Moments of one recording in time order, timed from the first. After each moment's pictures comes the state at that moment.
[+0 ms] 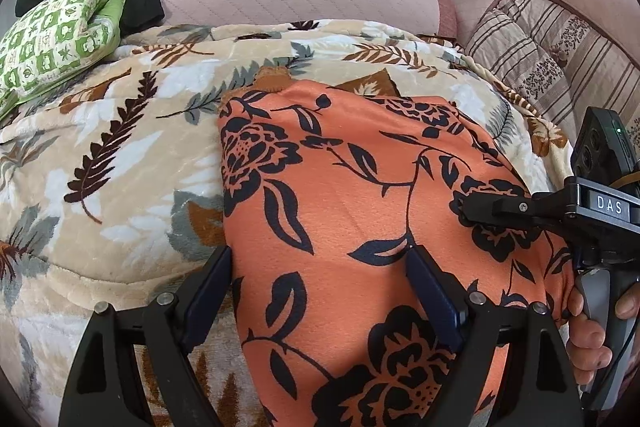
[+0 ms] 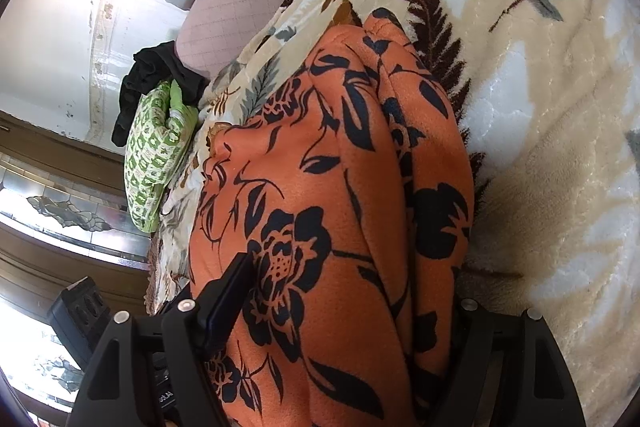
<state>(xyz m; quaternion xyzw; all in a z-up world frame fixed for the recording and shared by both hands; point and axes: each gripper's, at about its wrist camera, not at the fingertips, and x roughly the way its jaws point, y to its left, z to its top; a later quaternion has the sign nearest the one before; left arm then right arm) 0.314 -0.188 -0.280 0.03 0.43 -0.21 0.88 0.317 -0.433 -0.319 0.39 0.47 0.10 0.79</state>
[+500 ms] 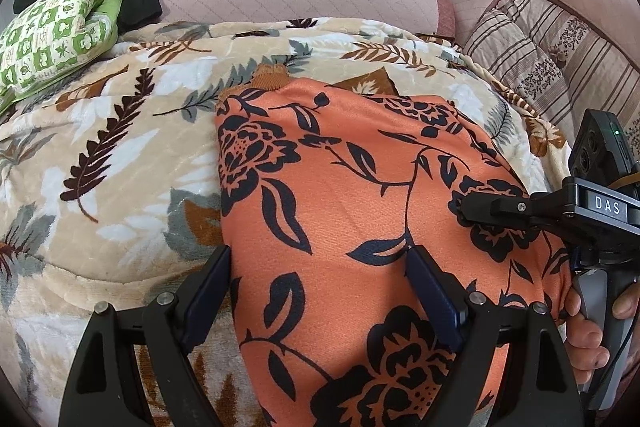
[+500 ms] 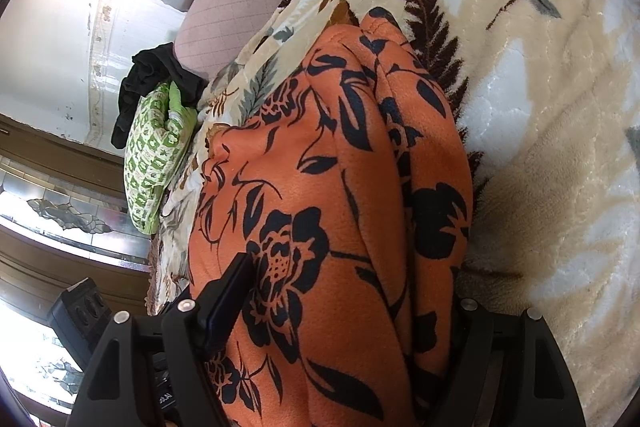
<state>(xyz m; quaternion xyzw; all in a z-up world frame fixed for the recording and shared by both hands) 0.316 -0.187 -0.280 0.03 0.43 -0.21 0.88 0.317 -0.435 -0.321 0.39 0.47 0.10 0.79</state>
